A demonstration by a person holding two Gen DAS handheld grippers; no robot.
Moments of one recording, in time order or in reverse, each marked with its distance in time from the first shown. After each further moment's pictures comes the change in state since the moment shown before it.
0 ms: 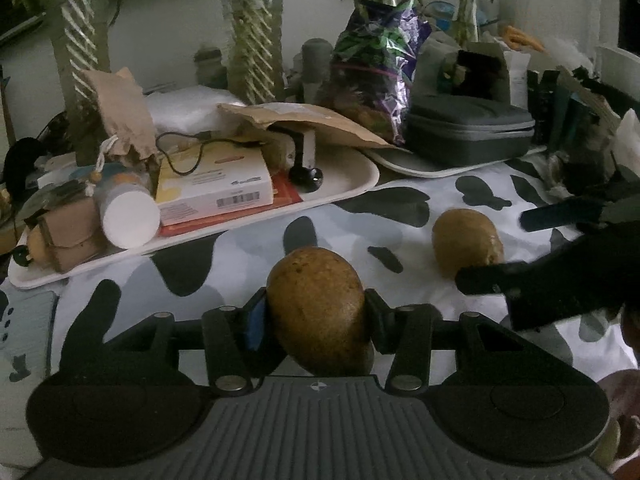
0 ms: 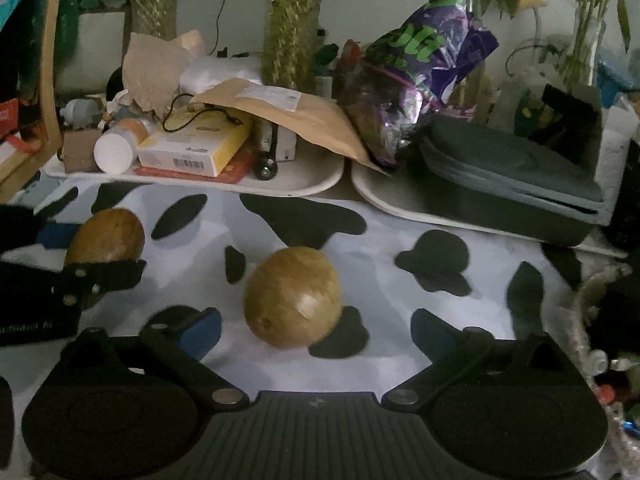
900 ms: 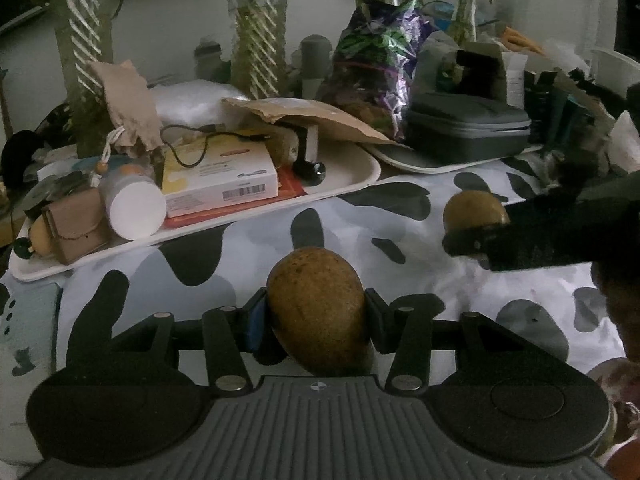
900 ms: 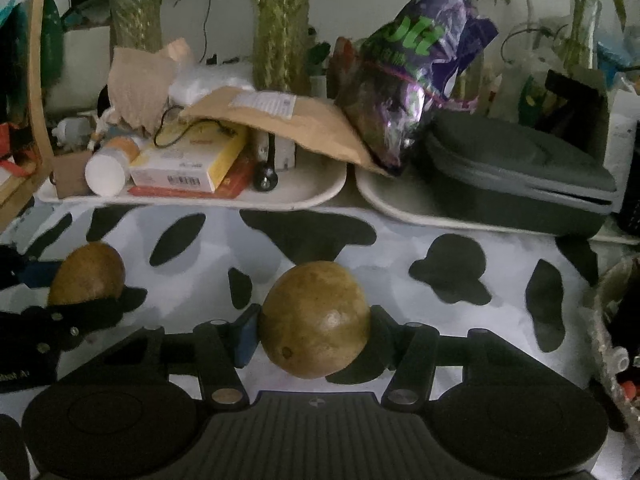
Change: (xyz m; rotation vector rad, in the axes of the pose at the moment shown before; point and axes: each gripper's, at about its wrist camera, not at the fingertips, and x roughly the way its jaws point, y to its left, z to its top) left arm -0.006 0.009 -0.003 -0.005 0.009 -0.029; right arm 0.002 0.000 0.010 0.062 -0.021 -0.003
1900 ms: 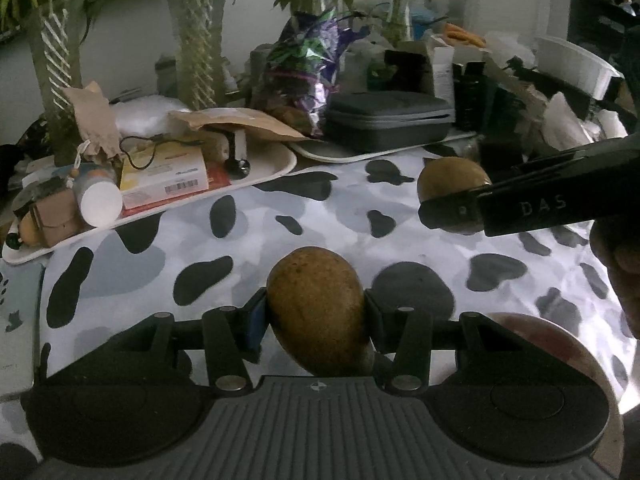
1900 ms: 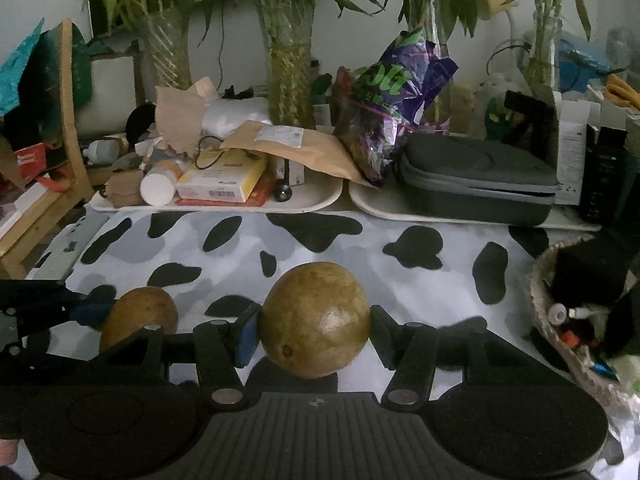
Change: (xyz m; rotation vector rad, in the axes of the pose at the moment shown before) left arm -0.060 -0.063 -0.024 0.045 -0.007 -0.075; right arm -0.106 -0.007 -0.032 0.022 -0.046 0.047
